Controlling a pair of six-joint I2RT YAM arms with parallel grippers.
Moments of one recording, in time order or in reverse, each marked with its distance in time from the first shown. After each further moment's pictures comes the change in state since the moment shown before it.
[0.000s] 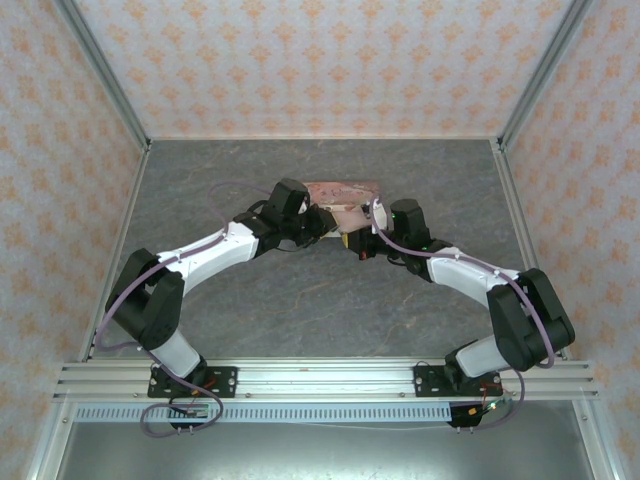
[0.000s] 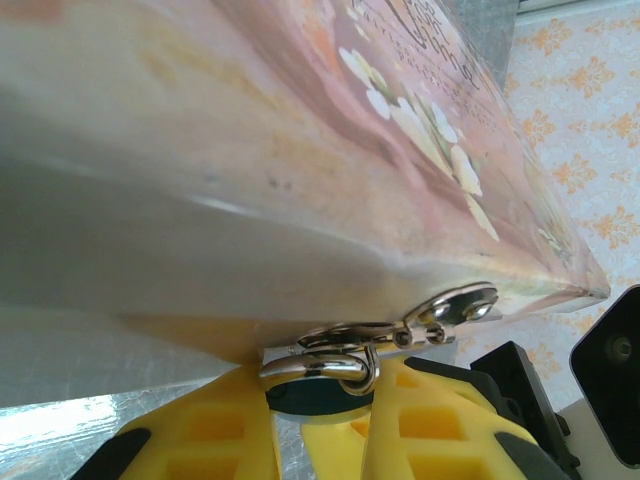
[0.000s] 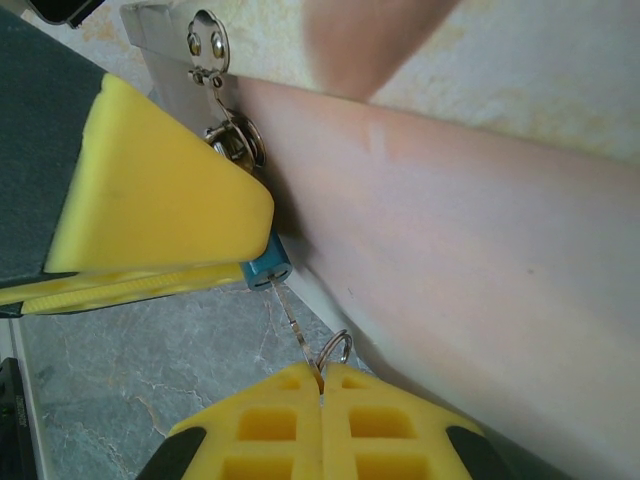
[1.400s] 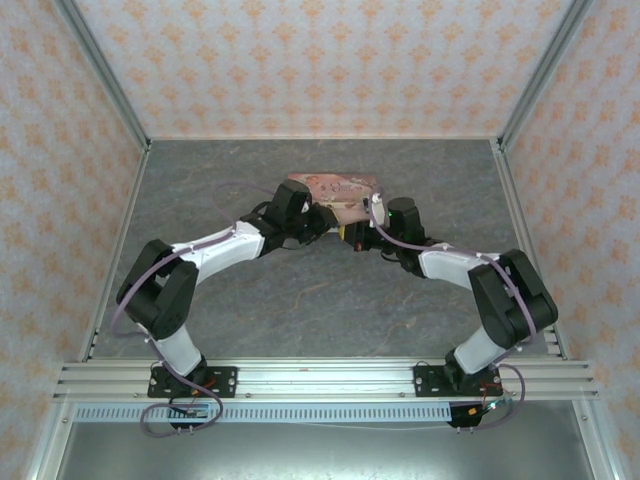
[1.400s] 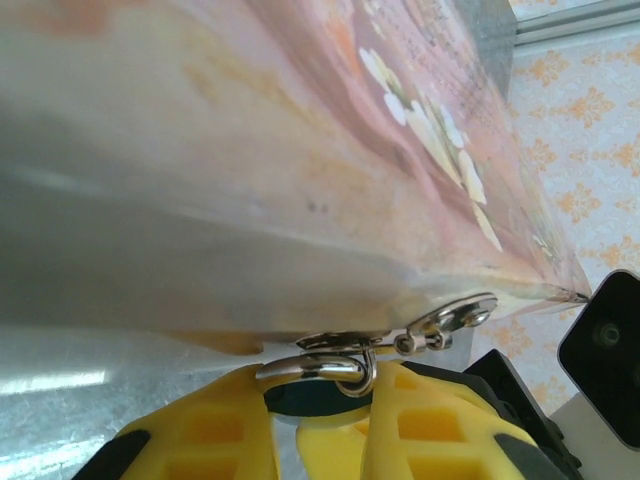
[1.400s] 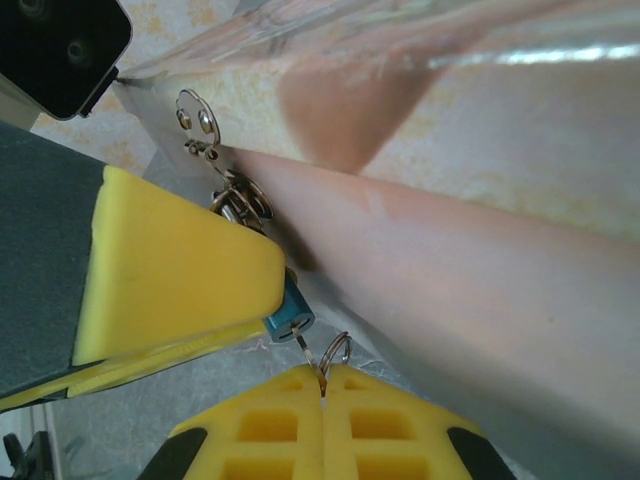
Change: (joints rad) left arm 0.012 0.088 -0.019 0.133 -0.027 0.004; right arm -0.010 0.148 0.002 0.225 -0.008 0.185
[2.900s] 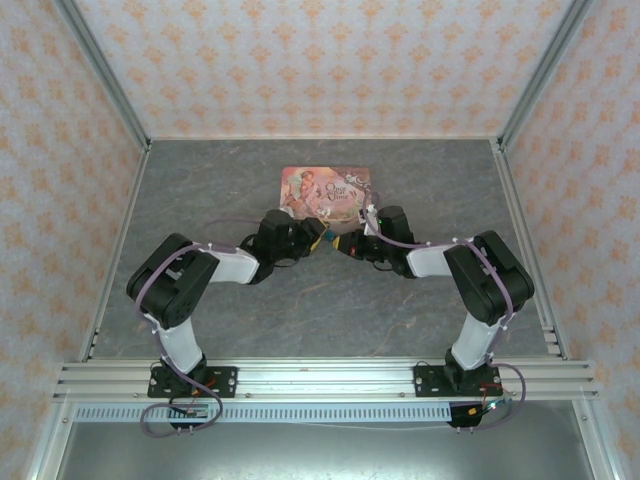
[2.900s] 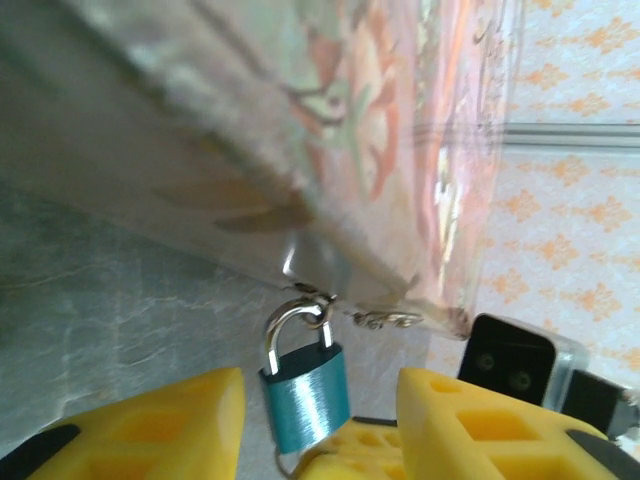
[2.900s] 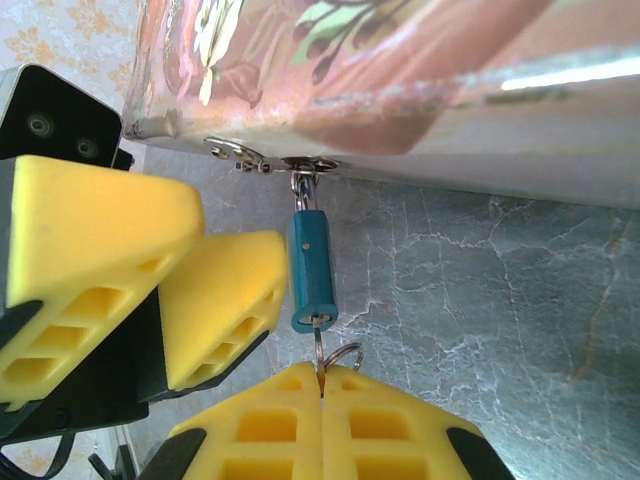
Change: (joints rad) left arm 0.047 0.079 -0.348 0.629 -0.039 -0.245; right arm 0.014 0.171 -0.002 0.078 -0.055 0.276
